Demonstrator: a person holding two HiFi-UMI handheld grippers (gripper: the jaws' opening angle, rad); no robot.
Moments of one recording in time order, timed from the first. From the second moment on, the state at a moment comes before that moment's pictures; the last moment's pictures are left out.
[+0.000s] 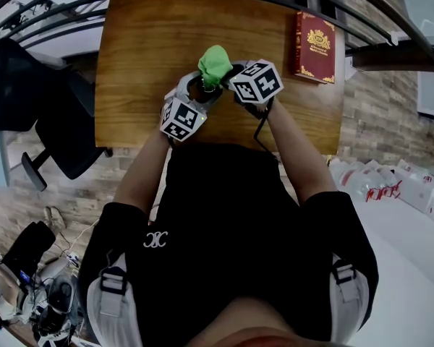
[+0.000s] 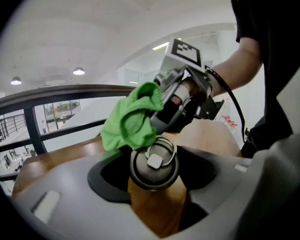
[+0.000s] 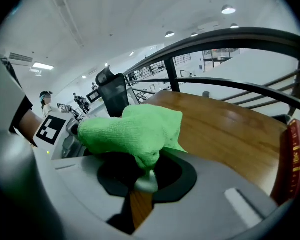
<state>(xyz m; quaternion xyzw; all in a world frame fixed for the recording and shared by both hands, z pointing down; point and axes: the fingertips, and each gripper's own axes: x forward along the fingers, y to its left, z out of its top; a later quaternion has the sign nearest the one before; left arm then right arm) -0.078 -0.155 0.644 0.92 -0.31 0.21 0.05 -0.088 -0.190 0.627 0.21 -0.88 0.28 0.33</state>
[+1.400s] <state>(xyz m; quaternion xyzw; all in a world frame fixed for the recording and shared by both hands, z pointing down) -0.074 -0.147 0.642 0.93 -0.30 0.22 0.02 -0.021 -0.219 0.707 0.32 -0.78 0.39 0.36</state>
